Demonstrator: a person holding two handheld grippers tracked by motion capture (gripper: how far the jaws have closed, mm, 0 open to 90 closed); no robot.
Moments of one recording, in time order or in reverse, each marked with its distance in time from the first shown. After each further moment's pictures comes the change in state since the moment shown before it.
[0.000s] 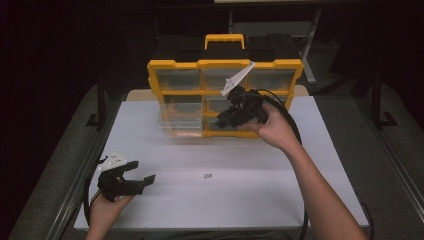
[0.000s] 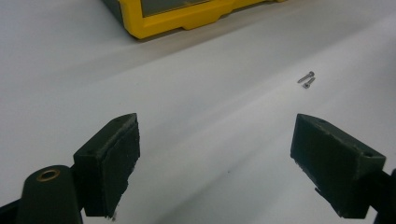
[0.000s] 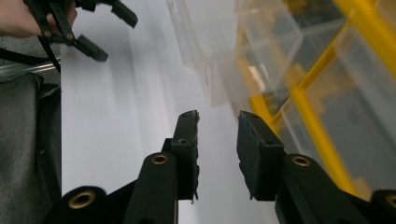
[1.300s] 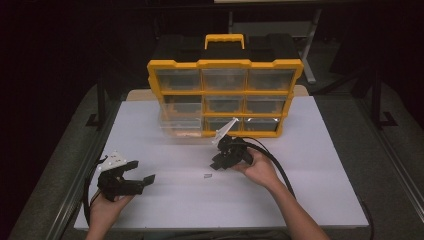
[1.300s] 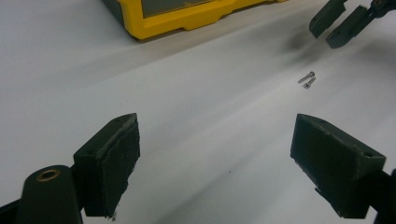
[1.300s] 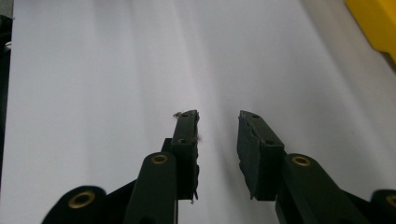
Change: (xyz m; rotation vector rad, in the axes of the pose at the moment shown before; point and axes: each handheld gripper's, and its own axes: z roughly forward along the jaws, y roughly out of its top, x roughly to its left) left arm 0.000 0.000 0.000 -0.002 -0.002 -0.009; right arm 0.023 -0.080 0.127 0.096 0.106 0.048
